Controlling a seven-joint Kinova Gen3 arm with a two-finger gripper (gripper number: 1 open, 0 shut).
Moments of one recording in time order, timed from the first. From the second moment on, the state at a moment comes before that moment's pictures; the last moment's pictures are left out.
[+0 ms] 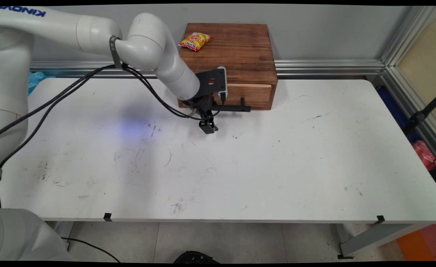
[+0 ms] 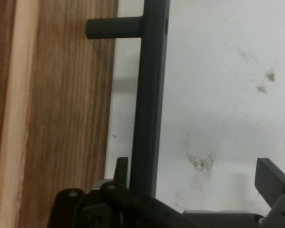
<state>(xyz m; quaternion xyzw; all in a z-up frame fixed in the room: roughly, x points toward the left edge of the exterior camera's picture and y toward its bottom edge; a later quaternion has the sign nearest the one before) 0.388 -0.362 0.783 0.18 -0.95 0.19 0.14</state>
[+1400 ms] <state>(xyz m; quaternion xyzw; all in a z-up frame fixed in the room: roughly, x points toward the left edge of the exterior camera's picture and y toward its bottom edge) 0.359 -0.309 0.789 0.21 -0.95 0.16 0.15</state>
